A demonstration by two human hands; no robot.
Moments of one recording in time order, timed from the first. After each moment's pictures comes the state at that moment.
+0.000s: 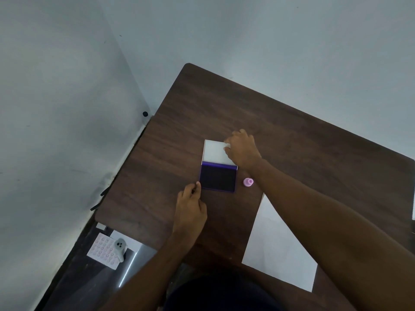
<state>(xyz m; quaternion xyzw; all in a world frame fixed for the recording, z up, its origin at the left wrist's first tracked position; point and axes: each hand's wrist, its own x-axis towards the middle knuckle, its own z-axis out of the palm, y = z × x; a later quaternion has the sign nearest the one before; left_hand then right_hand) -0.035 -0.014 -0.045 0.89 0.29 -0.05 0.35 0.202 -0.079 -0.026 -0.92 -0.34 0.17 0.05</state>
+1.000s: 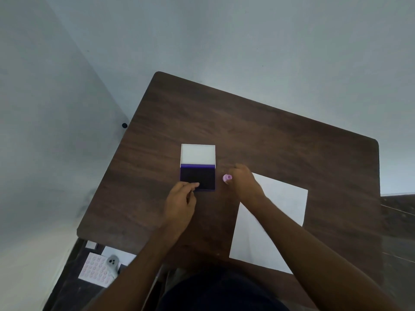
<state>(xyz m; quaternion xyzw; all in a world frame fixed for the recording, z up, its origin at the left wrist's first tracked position) -0.011 -0.018 -0.019 0.87 0.22 -0.03 0.44 0.138 -0.167 -0.028 -0.93 -0.06 0.32 0.16</state>
